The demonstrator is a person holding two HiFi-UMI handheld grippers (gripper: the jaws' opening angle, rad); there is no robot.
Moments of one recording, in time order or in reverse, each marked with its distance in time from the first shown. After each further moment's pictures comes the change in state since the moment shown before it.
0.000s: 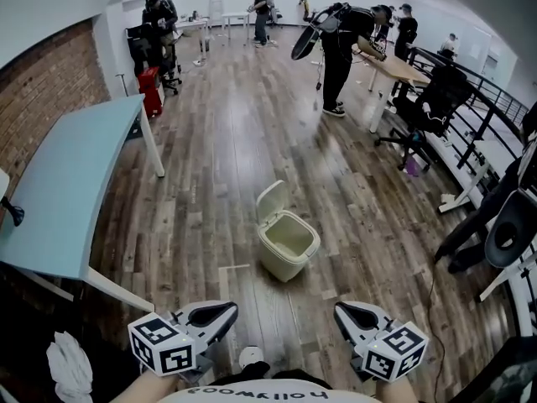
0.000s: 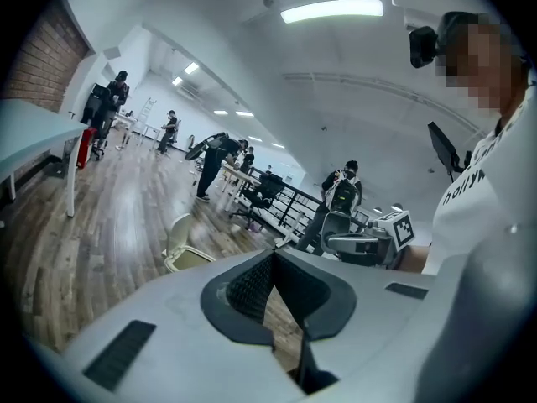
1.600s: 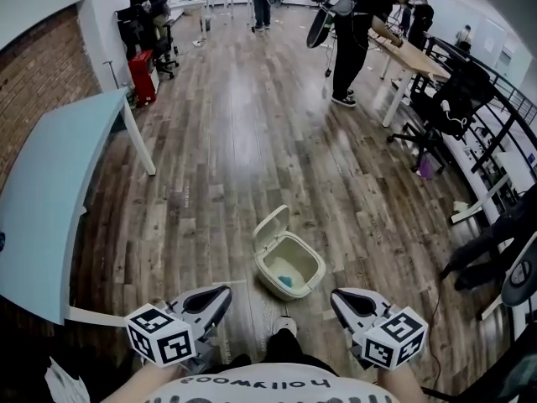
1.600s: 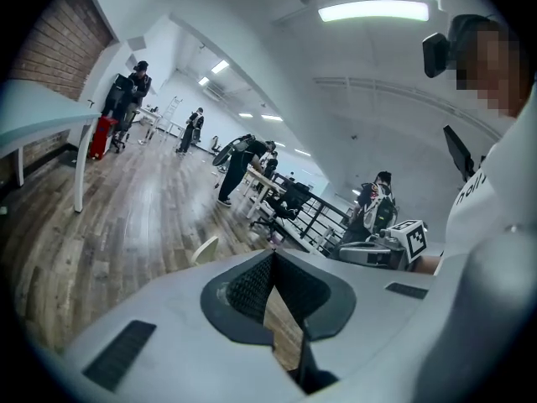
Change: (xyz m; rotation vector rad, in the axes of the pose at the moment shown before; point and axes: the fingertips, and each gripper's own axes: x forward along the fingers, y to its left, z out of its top) left arm 0.145 0.179 0.101 -0.113 -0.044 0.119; right arm 0.182 -0.152 0.082 -0.039 0.083 0.065
